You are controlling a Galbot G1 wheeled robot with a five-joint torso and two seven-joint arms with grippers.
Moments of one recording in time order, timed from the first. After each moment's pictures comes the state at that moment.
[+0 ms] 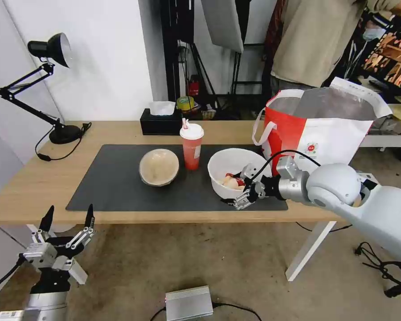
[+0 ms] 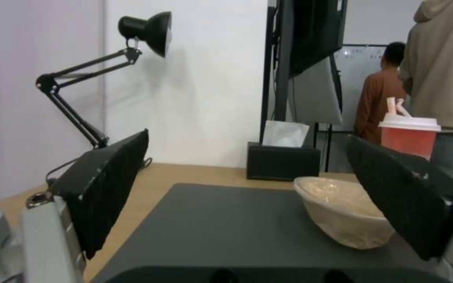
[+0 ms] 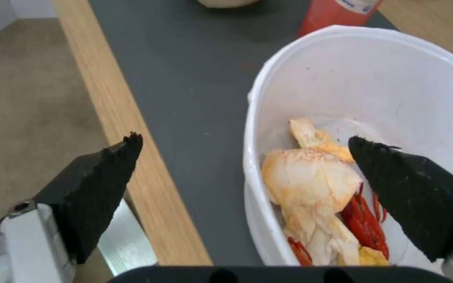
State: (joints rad) left arm 1.79 -1.42 -0.86 -2.13 -0.43 -0.43 0.19; right arm -0.28 0.52 -0.46 1.94 0.80 -0.56 -0.35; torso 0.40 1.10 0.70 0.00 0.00
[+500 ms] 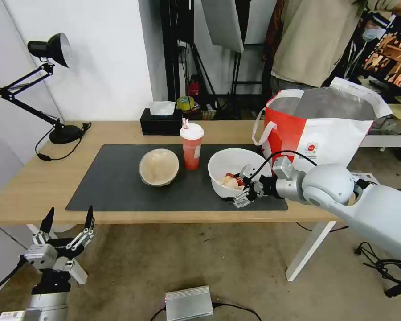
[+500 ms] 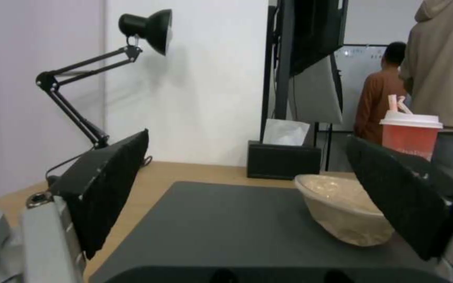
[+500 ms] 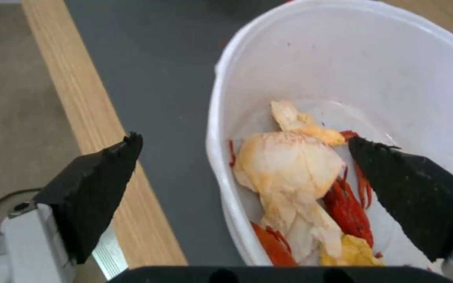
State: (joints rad) left arm 1.78 -1.42 -0.85 -2.11 -0.43 -0.44 0.19; right arm -0.27 0.53 -0.48 1.90 0.77 -0.56 -0.34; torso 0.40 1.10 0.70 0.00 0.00
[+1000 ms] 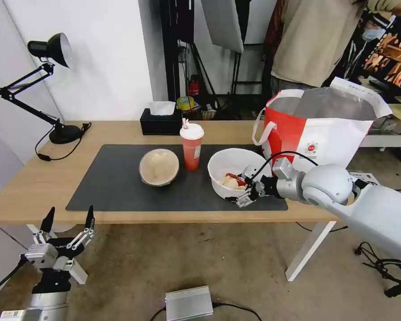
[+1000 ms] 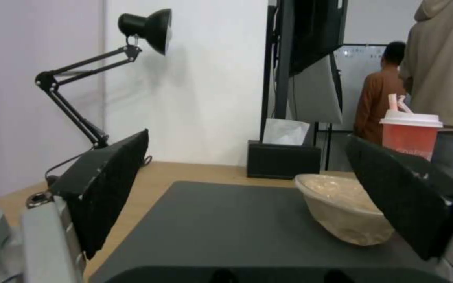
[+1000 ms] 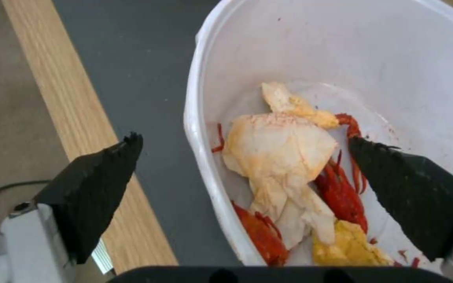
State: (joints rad) left arm 1.78 -1.41 -0.85 -2.11 -0.43 -0.44 0.19; right arm -0.27 0.54 -0.49 1.87 0.74 -0.57 -0.35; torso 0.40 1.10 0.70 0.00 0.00
